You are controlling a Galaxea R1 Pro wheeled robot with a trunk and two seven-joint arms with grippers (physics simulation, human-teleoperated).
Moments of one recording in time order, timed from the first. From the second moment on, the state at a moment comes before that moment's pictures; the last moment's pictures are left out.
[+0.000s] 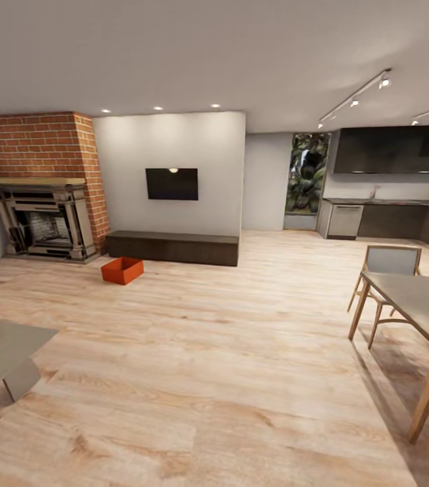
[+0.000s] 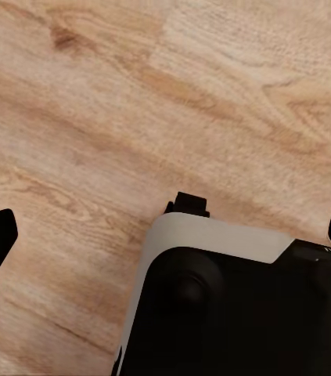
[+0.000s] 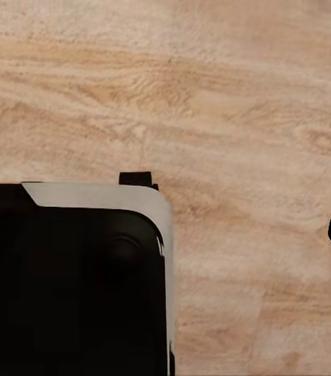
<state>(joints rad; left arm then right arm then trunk) -0.20 0.00 -0.11 0.00 0.32 -0.08 0.17 -0.09 -0.04 0.52 0.03 -0.51 -0.23 -0.03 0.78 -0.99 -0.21</state>
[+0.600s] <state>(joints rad) -0.20 0.00 -0.11 0.00 0.32 -0.08 0.17 -0.09 -0.04 0.52 0.03 -0.51 -0.23 -0.03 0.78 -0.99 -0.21</state>
